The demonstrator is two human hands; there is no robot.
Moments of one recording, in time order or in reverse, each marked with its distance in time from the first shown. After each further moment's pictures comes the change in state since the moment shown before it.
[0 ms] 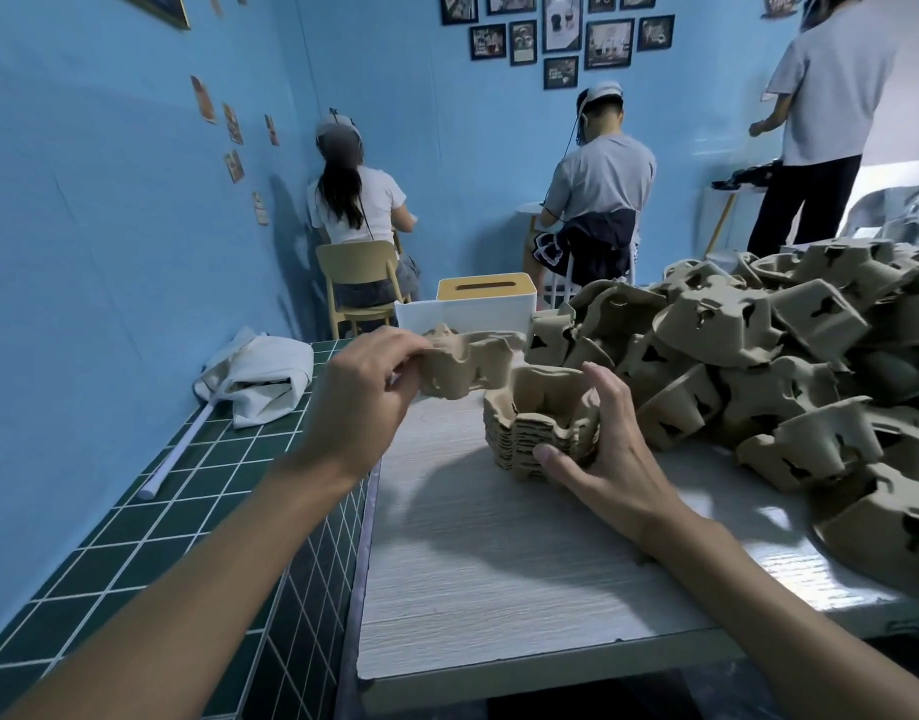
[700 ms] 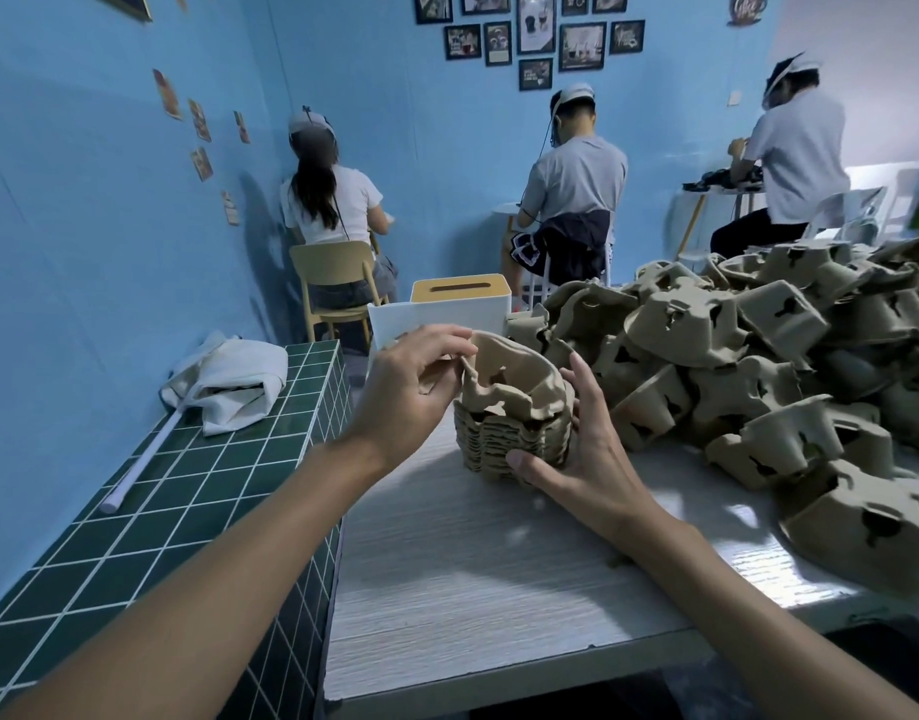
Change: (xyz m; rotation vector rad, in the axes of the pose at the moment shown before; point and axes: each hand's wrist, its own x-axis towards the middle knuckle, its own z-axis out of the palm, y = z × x) left_hand 0.019 0.011 0.055 -0.385 -0.085 -0.062; right_hand 0.002 0.005 0.000 0.142 0.020 0.056
